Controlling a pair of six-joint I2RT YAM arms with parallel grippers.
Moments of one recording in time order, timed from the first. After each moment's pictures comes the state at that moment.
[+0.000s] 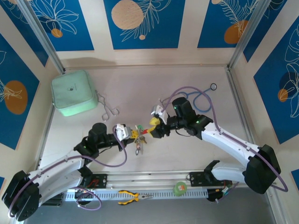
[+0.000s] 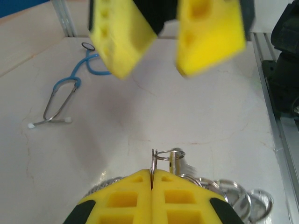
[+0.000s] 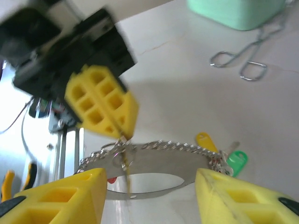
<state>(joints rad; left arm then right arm) -0.69 0.84 0.30 0.27 0.53 0.25 0.70 1.19 0.81 -0.28 -0.70 -0.23</state>
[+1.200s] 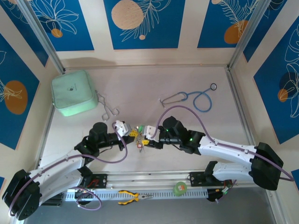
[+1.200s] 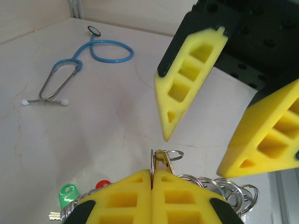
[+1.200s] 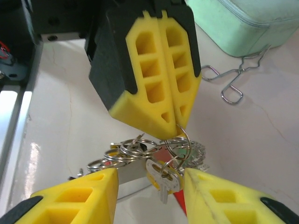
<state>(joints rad) -0.69 0.86 0.31 0.25 0.50 0.09 0.98 1.14 0.63 -0.02 -0.23 -0.42</state>
